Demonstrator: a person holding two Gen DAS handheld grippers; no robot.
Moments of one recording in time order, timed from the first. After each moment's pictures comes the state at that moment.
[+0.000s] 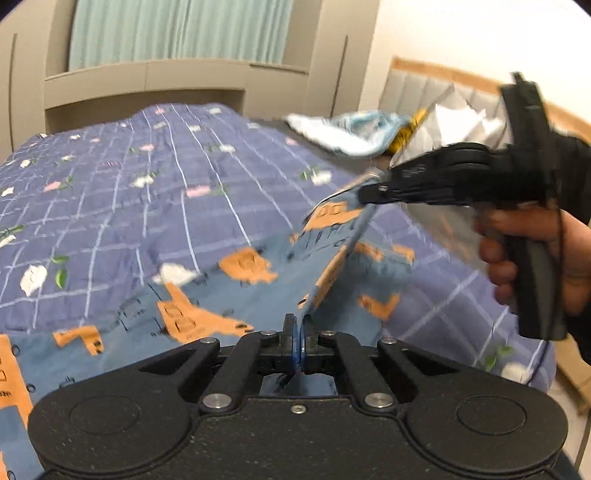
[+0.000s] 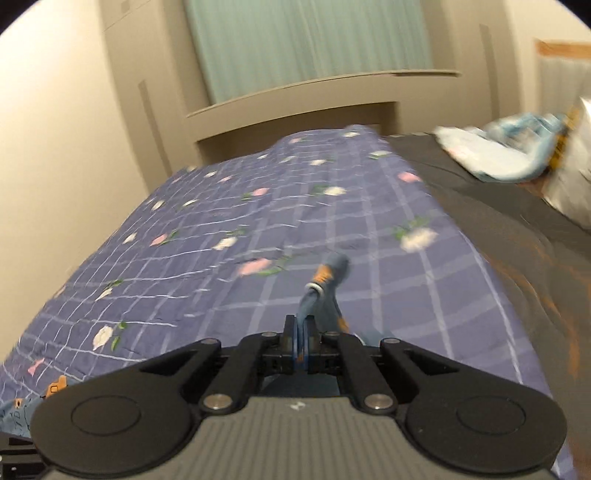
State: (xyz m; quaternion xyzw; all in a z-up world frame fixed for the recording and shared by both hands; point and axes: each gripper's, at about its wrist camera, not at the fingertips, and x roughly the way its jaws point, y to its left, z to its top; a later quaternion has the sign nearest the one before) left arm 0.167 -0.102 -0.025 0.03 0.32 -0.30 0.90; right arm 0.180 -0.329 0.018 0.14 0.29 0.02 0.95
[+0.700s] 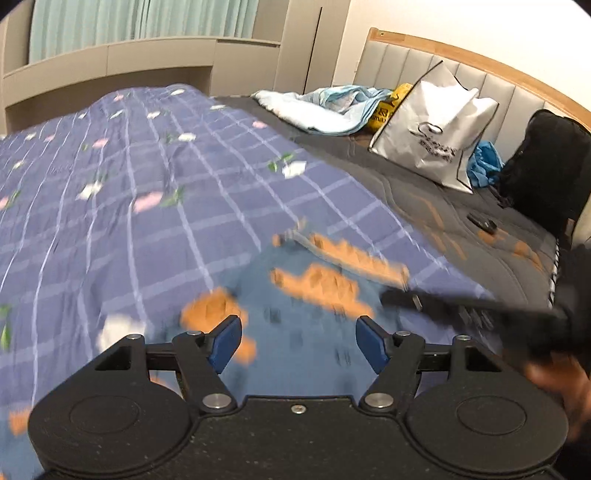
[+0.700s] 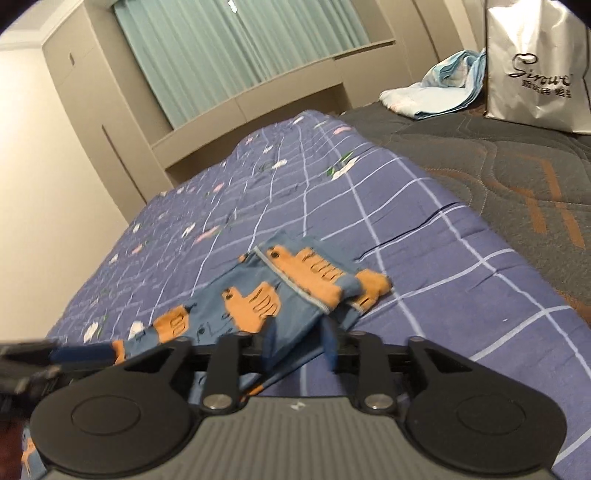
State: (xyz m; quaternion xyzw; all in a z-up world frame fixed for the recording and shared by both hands) left arm 0.255 -0.167 -0.013 0.05 0.35 -0.35 0.87; right arm 0.125 -0.378 -0.053 0.24 0.26 0.00 0.93
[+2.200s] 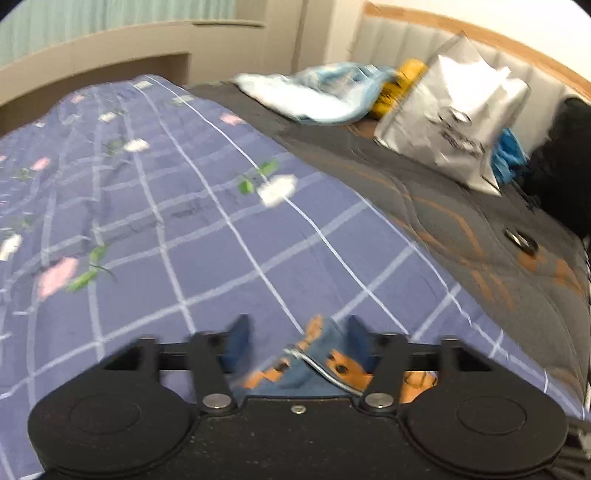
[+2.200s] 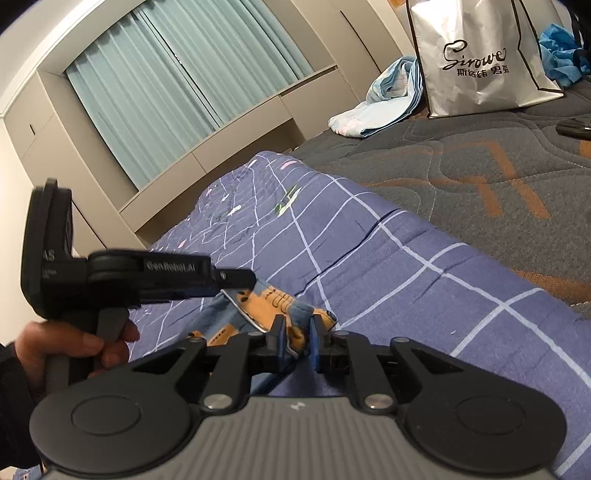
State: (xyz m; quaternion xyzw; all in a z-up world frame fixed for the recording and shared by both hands) left arm 0.365 -0.283 -0.036 0.07 0.36 -0.35 0.86; right arm 0.123 -0.403 -0.079 0.30 0.21 -0.06 0.93
